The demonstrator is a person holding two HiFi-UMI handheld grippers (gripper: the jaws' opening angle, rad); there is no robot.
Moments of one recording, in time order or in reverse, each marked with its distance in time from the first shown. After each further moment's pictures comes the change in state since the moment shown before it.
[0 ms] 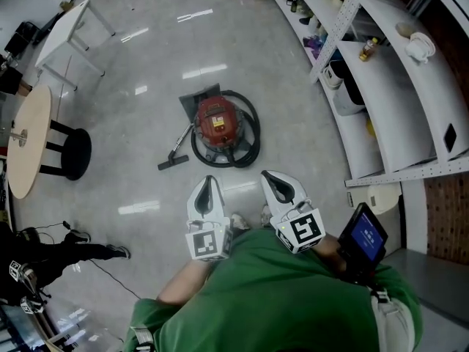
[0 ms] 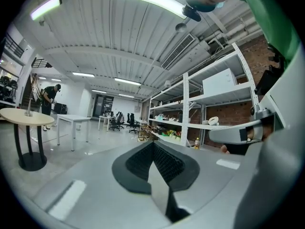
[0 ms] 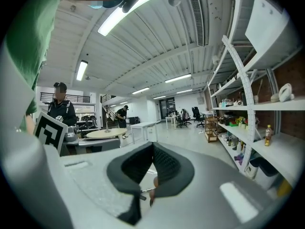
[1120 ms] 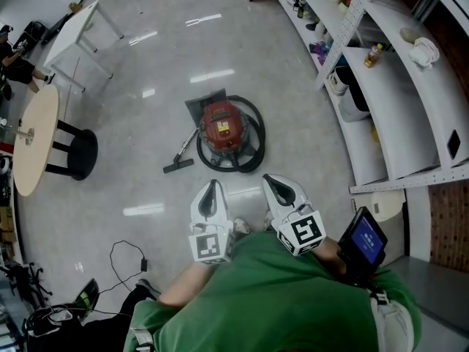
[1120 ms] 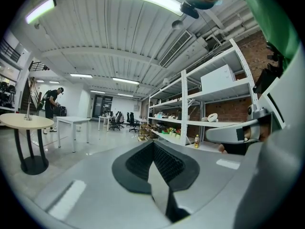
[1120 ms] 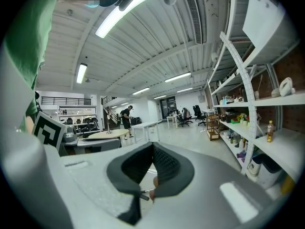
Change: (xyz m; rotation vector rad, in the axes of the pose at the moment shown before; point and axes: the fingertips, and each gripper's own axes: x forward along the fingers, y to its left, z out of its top) left arm -0.001 -0.008 -0.003 0.042 0.011 0.003; right arm 0.000 -0.005 -0.006 0.025 -0.001 0.025
